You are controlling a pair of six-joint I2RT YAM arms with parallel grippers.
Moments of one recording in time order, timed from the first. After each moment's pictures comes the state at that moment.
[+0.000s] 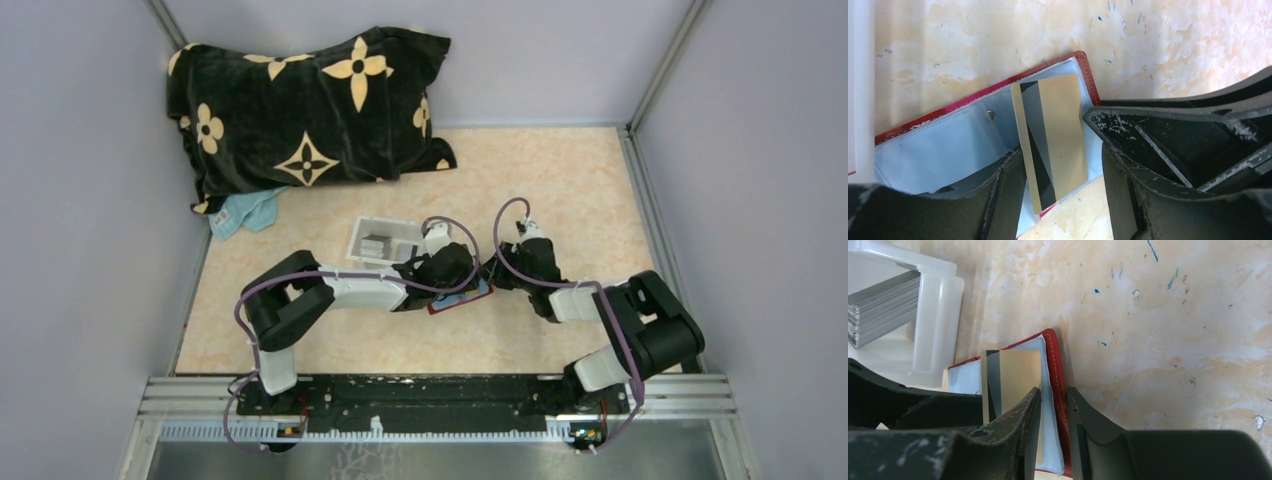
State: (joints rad) left arm -1.05 1.88 1.02 0.10 -0.37 -1.04; right arm 0.41 1.45 0.35 0.54 -0.20 0.65
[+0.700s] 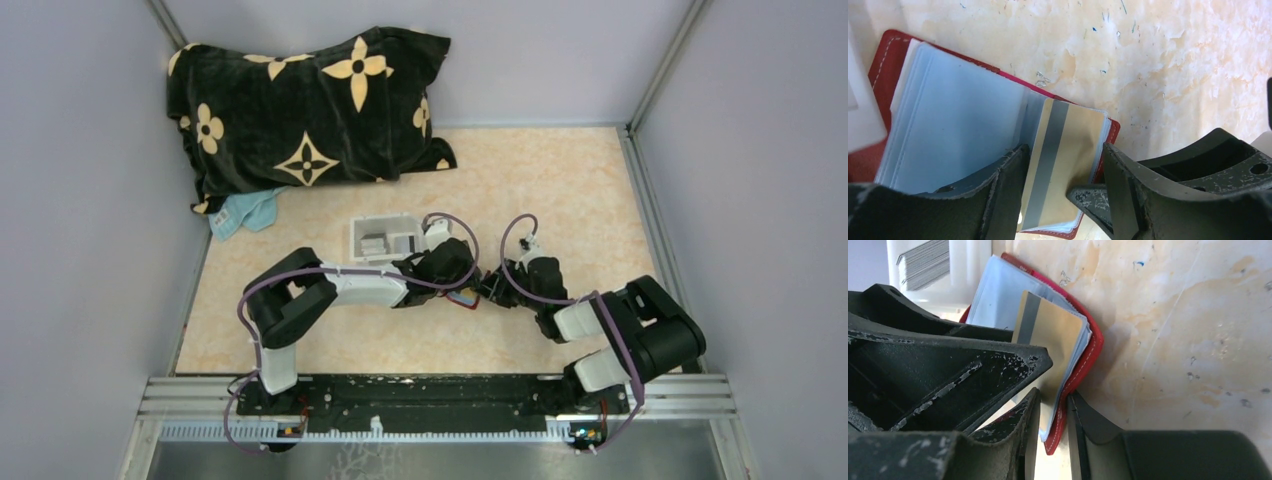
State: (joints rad) left arm -1.04 1.91 1.03 0.13 -0.34 -1.03; right arm 0.41 1.43 0.17 0.76 -0.34 0.81
